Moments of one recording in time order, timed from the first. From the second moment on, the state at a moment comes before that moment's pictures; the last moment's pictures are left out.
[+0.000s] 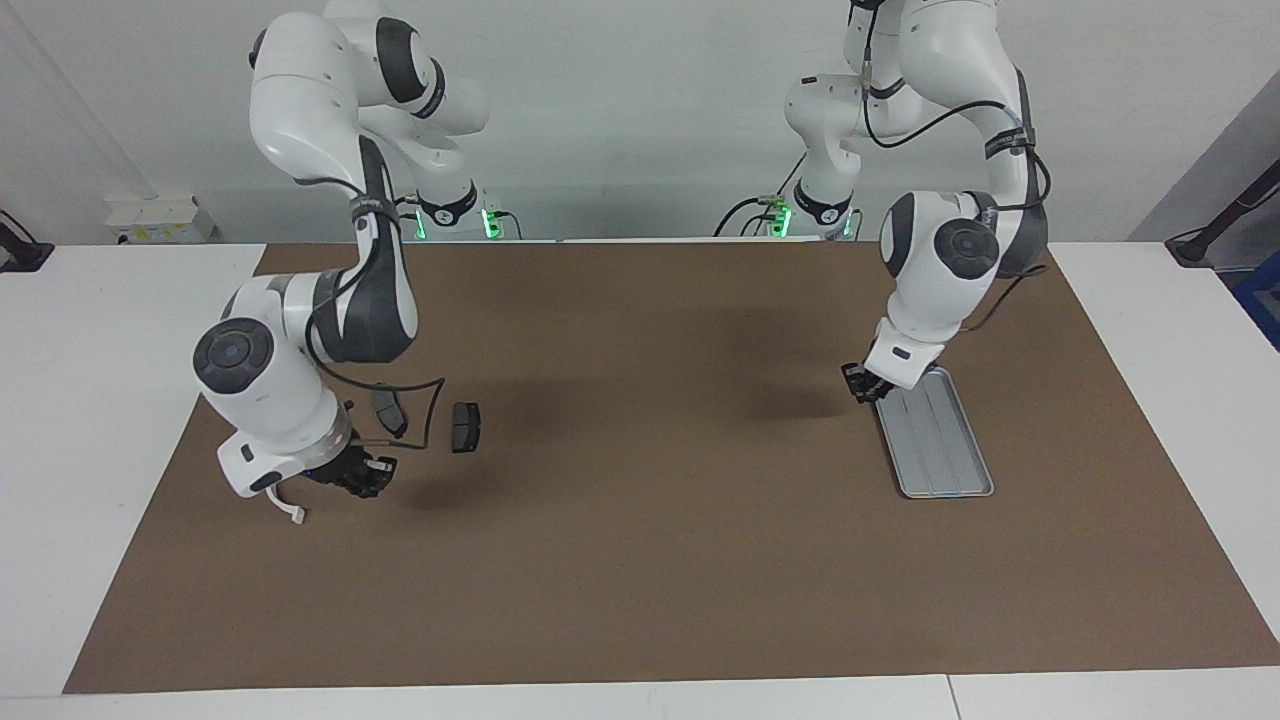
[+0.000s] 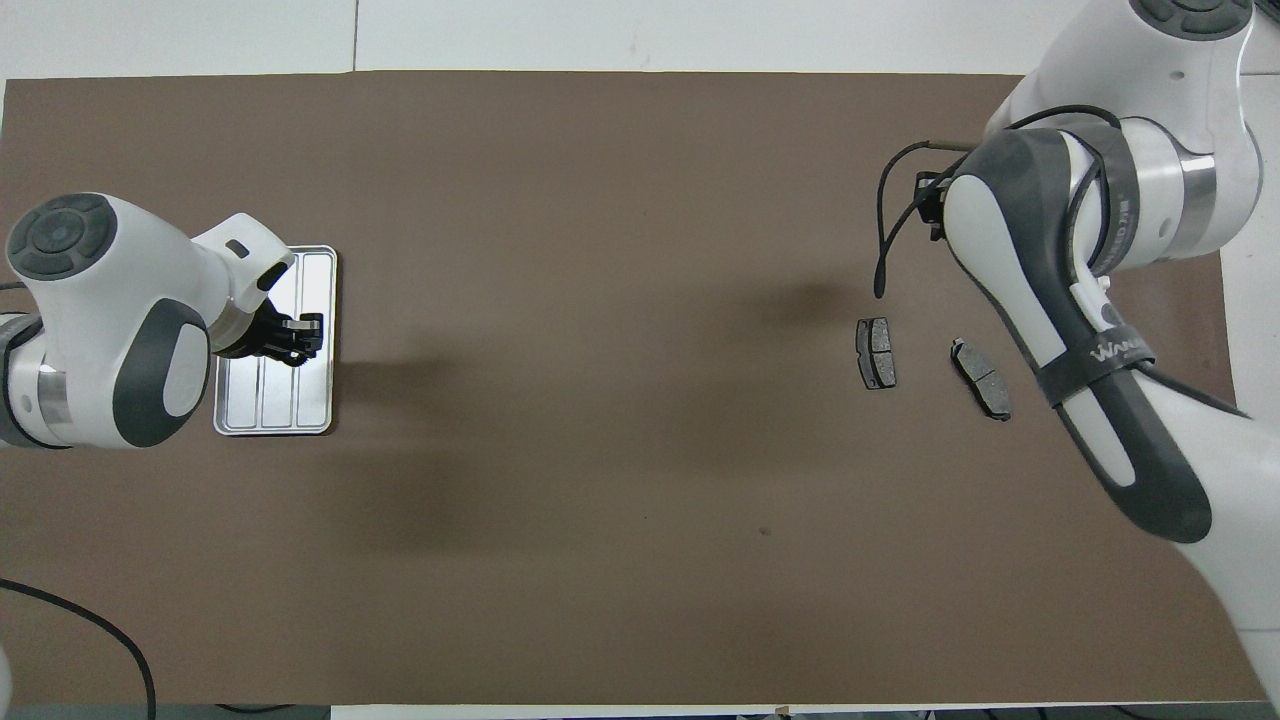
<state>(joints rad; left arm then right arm) -0.03 0.17 -0.05 -2.03 0.05 2.14 -0.11 0.09 0.46 0.07 -1.36 -0.04 1.71 0.42</state>
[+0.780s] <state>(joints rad) 0.04 0.15 -0.06 -2.16 0.05 2.26 -0.06 0.48 0.40 0.10 -1.32 0.06 1.70 1.20</state>
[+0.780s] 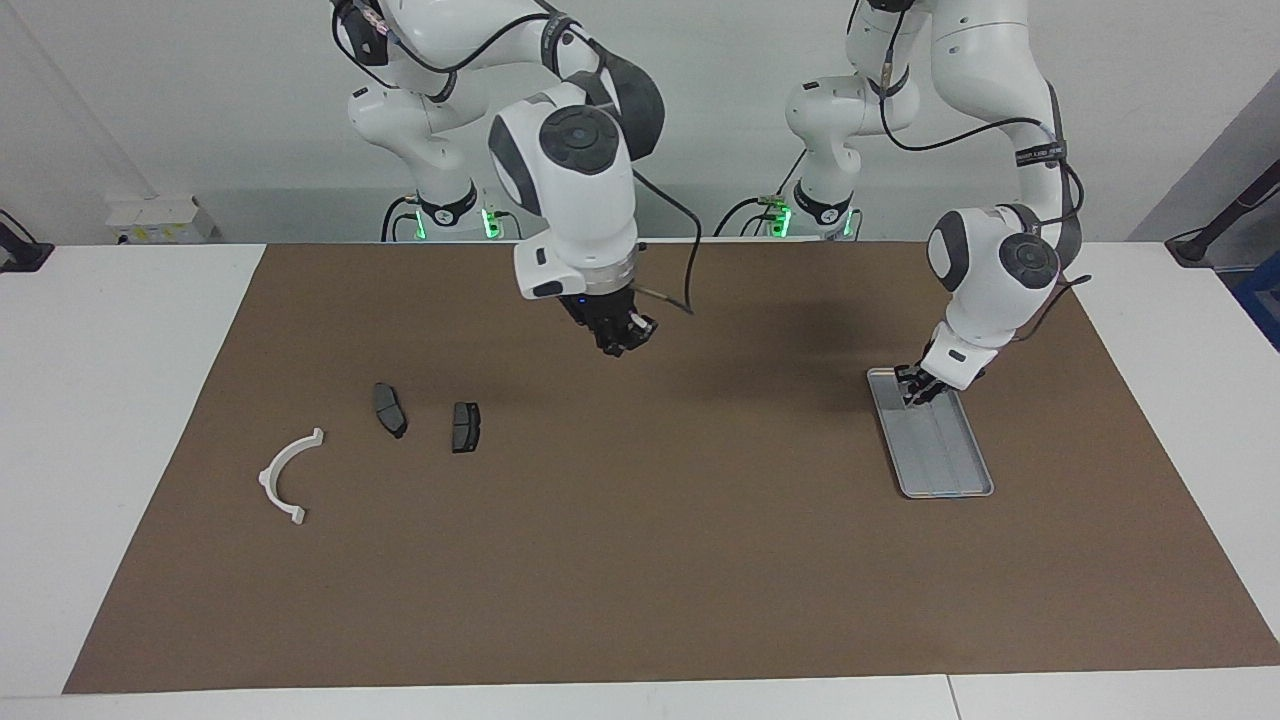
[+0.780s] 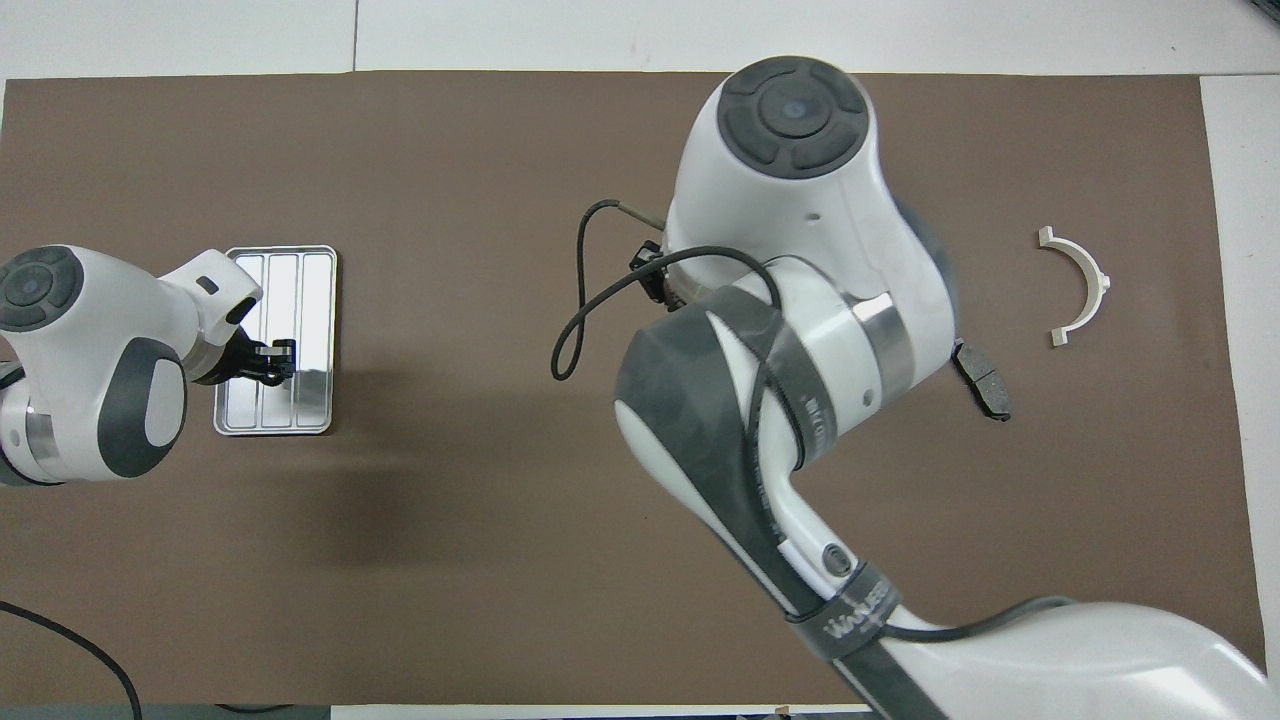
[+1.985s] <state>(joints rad) 0.05 0.14 -0.07 -2.23 0.04 2.37 -0.06 0.62 0.70 0.08 -1.37 -0.05 2.13 1.44</state>
